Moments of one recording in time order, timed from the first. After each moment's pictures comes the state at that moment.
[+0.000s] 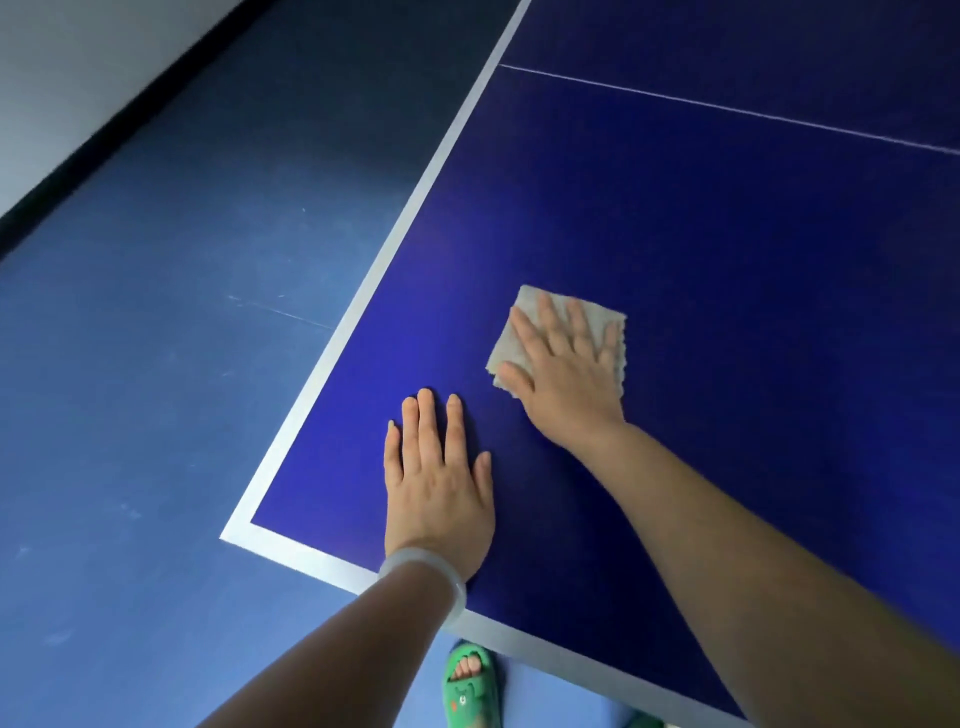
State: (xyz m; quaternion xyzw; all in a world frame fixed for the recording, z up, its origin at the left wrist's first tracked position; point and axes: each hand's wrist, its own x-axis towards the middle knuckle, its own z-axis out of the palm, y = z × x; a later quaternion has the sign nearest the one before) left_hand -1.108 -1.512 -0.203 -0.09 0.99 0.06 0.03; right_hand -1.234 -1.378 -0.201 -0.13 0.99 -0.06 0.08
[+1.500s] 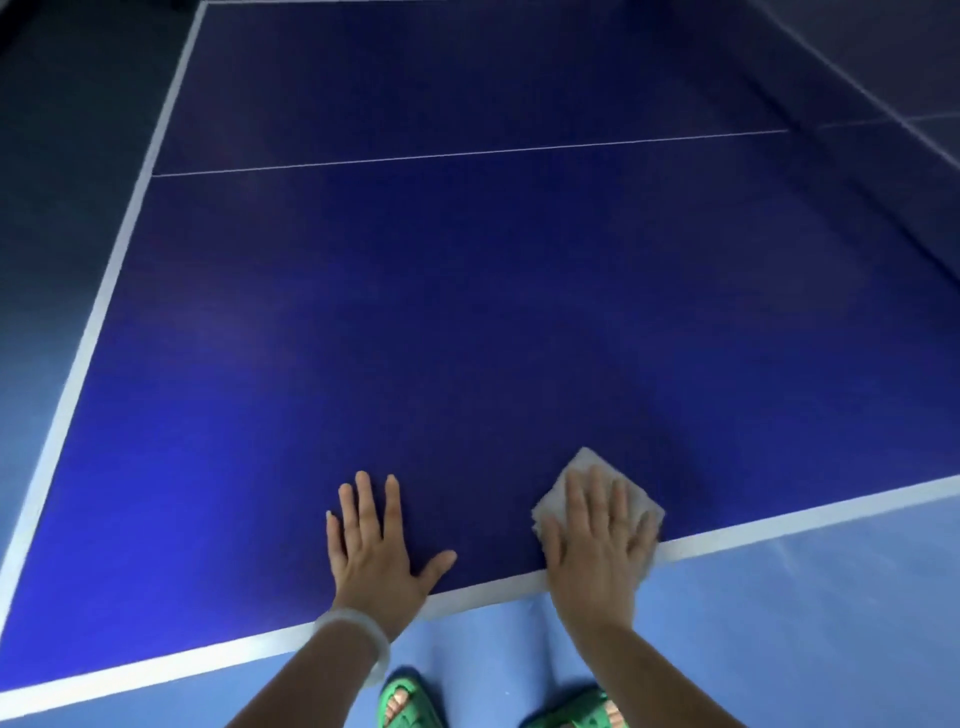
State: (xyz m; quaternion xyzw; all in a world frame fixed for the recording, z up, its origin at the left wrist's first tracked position) left_hand -1.036 -1.353 -0.196 0.11 0.98 0.06 0.17; right_hand -0.949 -1.146 -0.192 0.30 0.95 -0.11 0.00
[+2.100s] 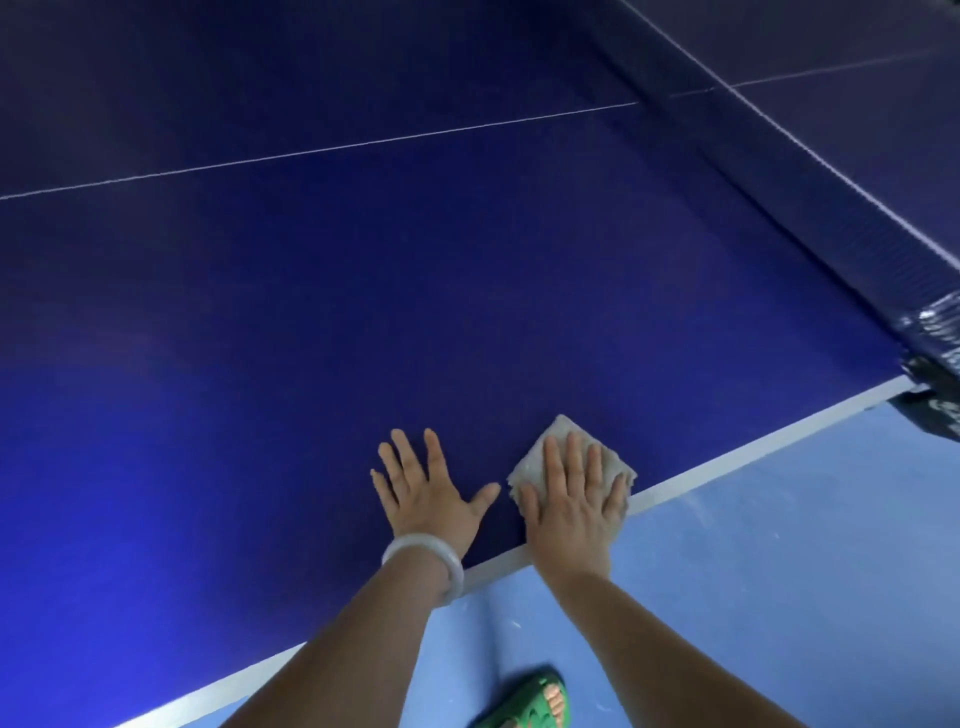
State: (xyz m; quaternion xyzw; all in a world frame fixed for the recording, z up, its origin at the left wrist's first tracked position) left_hand -1.026 -1.115 -0.177 0.15 0.95 0.10 0.25; right_hand -0.923 -0.998 -0.201 0.36 0.93 -0.08 0.03
